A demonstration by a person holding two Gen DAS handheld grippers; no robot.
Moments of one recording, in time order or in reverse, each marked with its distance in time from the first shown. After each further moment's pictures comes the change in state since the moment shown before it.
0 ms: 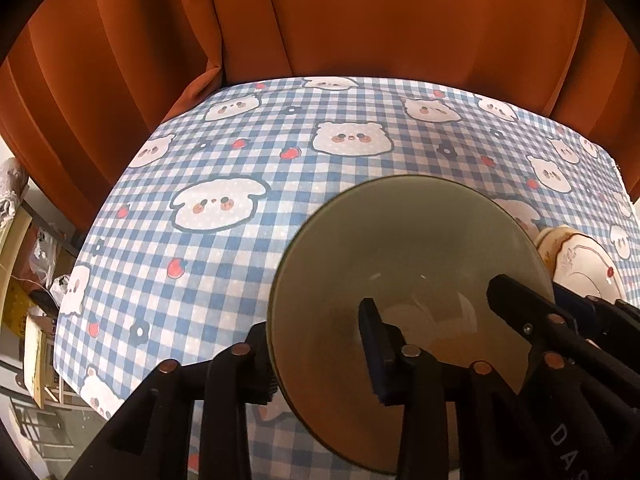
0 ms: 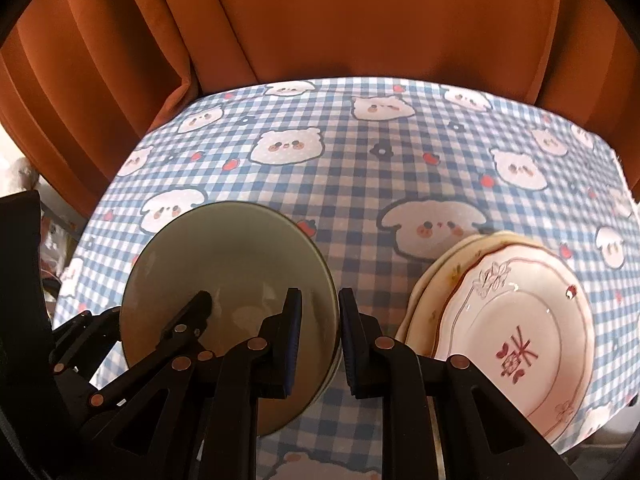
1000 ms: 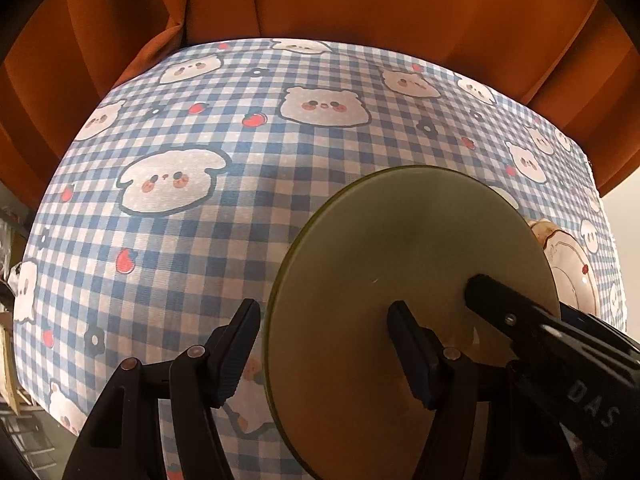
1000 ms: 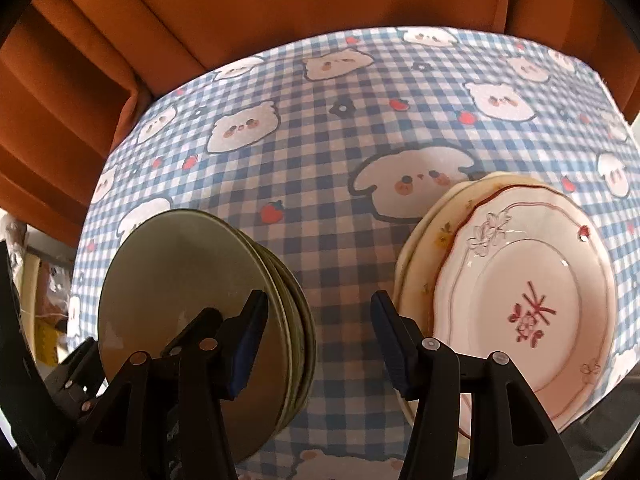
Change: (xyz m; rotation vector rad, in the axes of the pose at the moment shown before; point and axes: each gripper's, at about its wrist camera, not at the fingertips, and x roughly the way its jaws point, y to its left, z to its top) left arm 0.032 0.014 0.017 0.002 0.140 -0.193; right arm 0.027 -0.026 0.008 0.224 0.128 -0.004
